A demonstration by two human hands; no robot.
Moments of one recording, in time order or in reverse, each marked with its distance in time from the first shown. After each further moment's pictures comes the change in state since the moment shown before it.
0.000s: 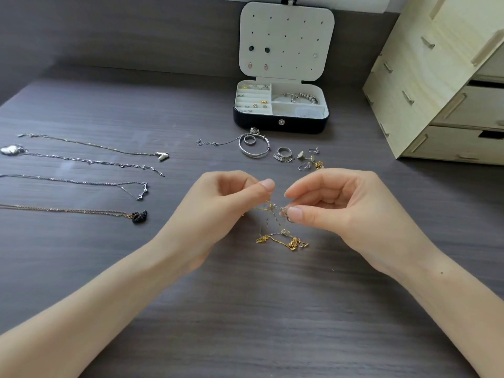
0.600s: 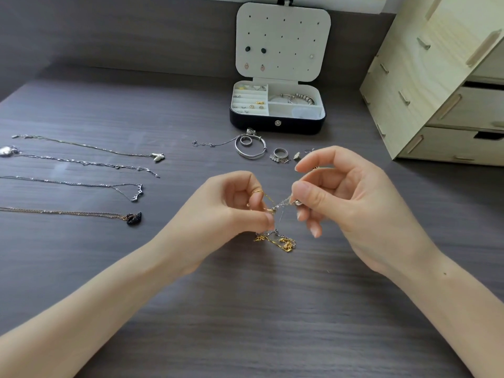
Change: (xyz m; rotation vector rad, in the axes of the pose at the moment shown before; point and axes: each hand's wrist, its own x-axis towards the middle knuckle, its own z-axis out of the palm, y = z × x) left_hand -0.001 0.005 0.003 -0.040 -0.127 -0.005; right_hand 0.002 -0.004 0.001 0.189 0.052 -0.063
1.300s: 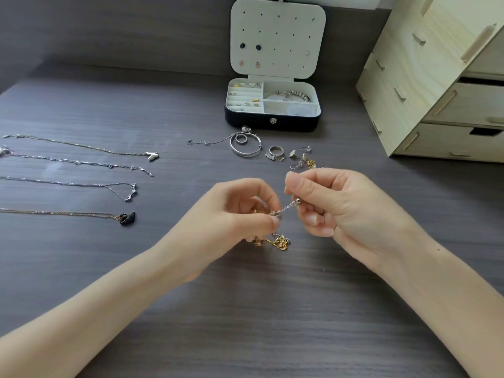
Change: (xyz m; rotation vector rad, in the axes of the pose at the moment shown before) left_hand -0.002 -0.001 0.008 -0.009 -0.101 0.008; right_hand 0.005 0.001 0.001 0.118 0.030 0.325
